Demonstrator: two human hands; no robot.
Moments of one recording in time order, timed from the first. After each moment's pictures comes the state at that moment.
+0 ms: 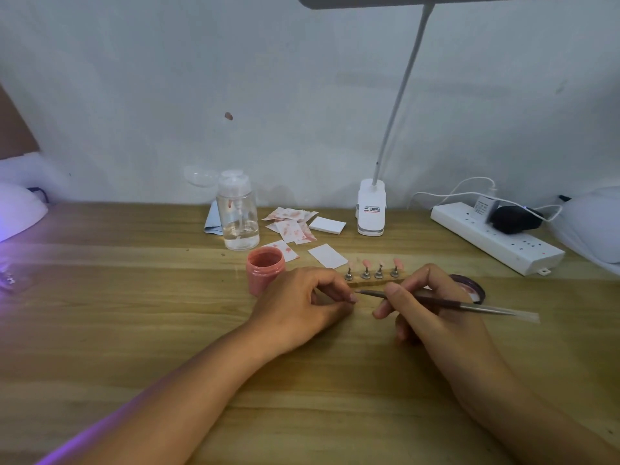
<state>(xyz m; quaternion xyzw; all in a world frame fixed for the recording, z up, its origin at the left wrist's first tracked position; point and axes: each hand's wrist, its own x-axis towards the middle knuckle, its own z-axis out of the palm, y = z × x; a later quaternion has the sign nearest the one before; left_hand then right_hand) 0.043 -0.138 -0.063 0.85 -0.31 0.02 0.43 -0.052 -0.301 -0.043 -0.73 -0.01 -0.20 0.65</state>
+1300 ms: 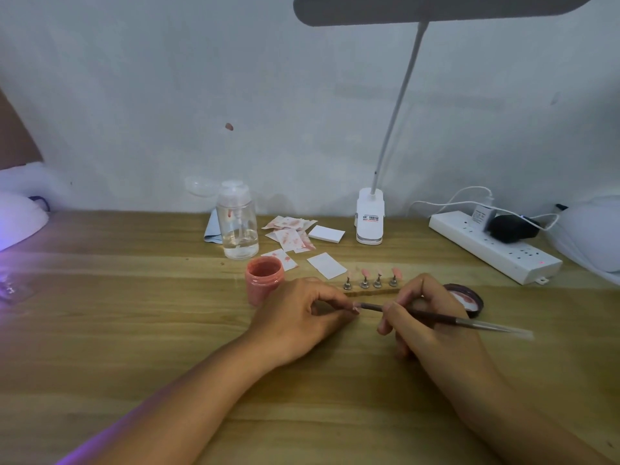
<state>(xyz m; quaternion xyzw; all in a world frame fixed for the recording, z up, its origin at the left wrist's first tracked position) 0.046 -0.138 -0.072 0.85 -0.33 0.05 0.41 -0.056 -0.302 -0.039 -0.76 0.03 -0.19 0.63</state>
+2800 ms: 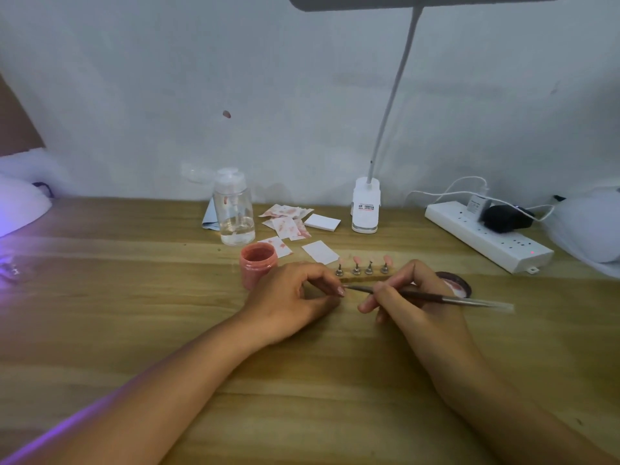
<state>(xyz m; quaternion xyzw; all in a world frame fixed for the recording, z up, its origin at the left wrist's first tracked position) 0.041 -0.138 -0.062 0.84 -0.31 0.02 0.44 -0.056 -0.302 -0.036 -0.73 0.01 -0.18 0.66</state>
